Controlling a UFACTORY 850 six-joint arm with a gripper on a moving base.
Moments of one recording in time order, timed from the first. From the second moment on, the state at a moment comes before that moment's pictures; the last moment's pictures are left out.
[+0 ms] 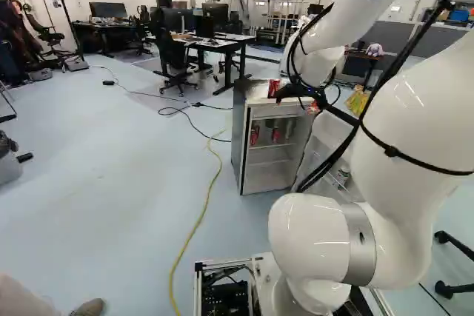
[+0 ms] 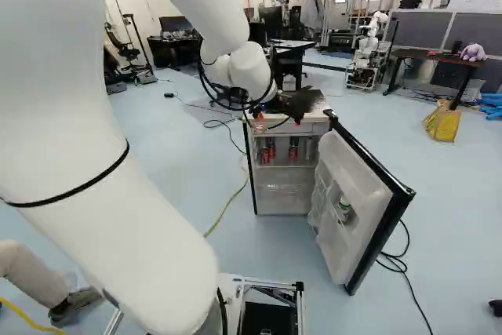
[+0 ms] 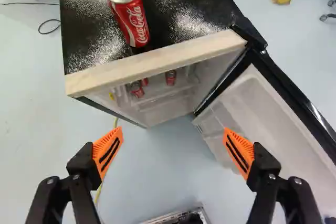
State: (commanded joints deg) arm -18.8 1.0 -44.2 -1.6 -8.4 0.0
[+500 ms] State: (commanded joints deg) arm -24.2 3.8 -45.4 -1.6 -23.5 0.0
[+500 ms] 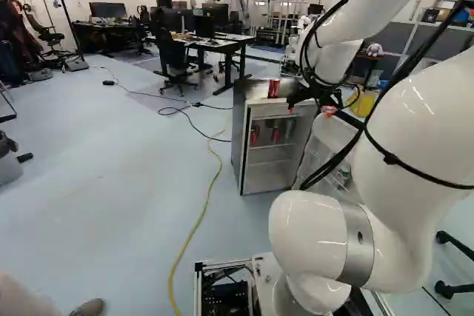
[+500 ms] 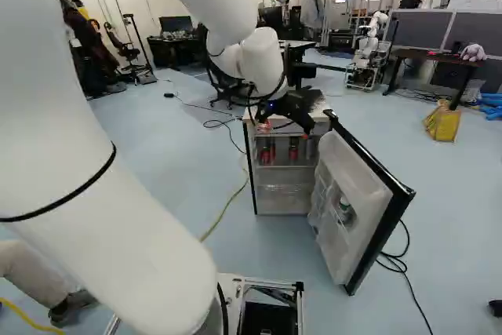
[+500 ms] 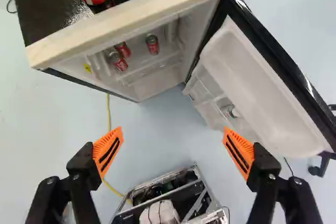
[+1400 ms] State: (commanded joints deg) arm -33.0 3.7 -52.4 -1.6 -31.9 0.0
